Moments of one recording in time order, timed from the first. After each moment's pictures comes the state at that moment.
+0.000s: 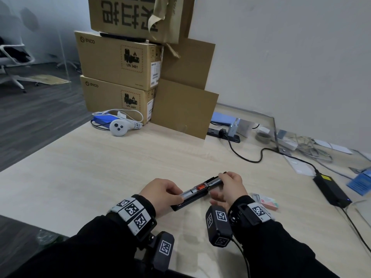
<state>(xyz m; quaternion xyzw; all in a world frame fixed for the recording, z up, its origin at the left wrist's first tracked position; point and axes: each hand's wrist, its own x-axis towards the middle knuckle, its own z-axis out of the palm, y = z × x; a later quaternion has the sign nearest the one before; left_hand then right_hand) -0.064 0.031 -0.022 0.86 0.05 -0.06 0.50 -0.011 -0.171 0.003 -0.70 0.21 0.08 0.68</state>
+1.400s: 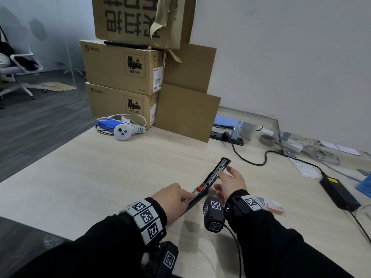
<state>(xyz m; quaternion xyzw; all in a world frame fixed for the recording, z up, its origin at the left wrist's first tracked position) -0.060 0.013 -0.016 0.94 -0.06 -0.08 0.31 0.025 -0.167 -0.013 -0.71 0.17 0.02 0.68</state>
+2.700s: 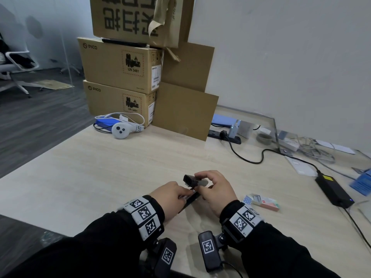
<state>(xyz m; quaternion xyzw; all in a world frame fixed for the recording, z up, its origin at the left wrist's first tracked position) -0.061 0.013 -0.016 0.94 -0.07 -0.08 0.32 -0.014 -0.154 -0.021 -0.86 -0.14 -0.04 0.50</state>
